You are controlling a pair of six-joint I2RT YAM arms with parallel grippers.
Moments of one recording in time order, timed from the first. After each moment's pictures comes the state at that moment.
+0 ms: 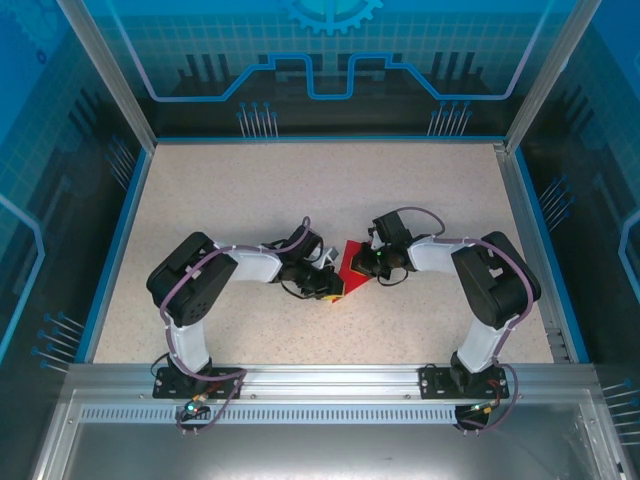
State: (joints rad) left arm -0.64 1.86 0.88 -0.07 0.69 -0.77; right arm 0.46 1.77 0.82 -0.13 -0.42 0.81
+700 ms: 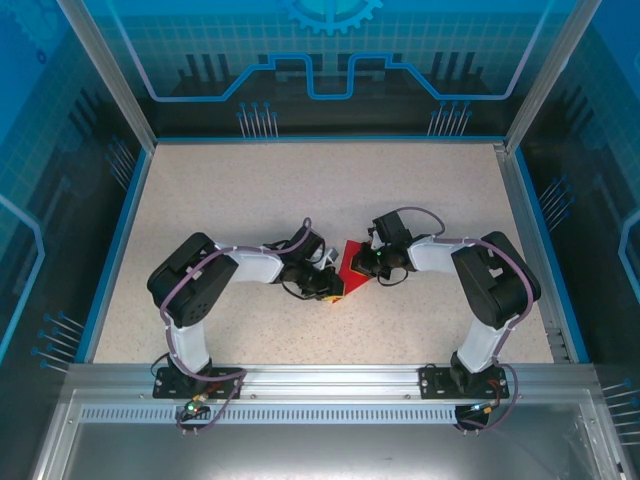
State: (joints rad) left arm -0.66 1.86 0.89 -0.10 0.65 -0.79; right arm 0.46 1.77 0.82 -0.13 -0.42 0.80
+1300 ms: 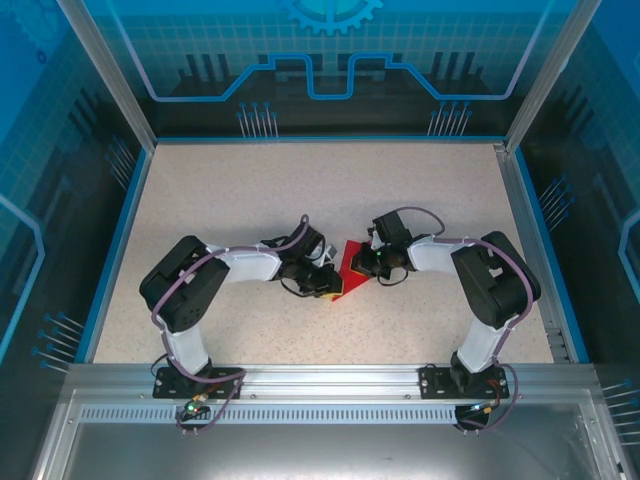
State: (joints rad) left arm -0.66 1.82 0.92 -0.19 0.61 -0.79; right arm 0.46 1.78 0.83 -0.14 -0.42 0.80
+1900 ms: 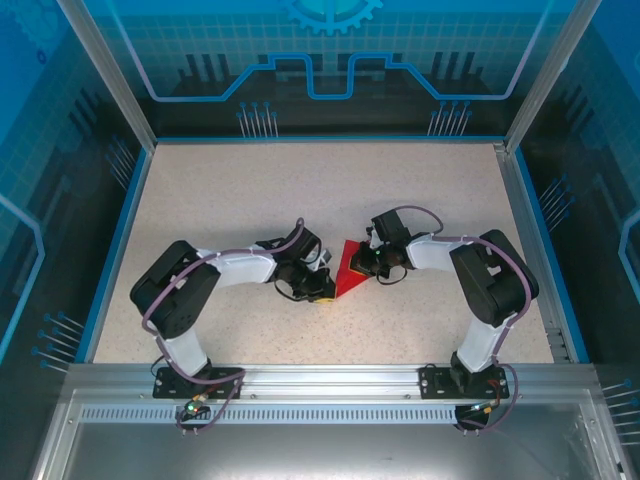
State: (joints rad) left arm -0.66 1.73 0.90 -0.29 0.59 -0.77; right arm 0.46 1.79 0.85 -0.15 -0.43 0.79
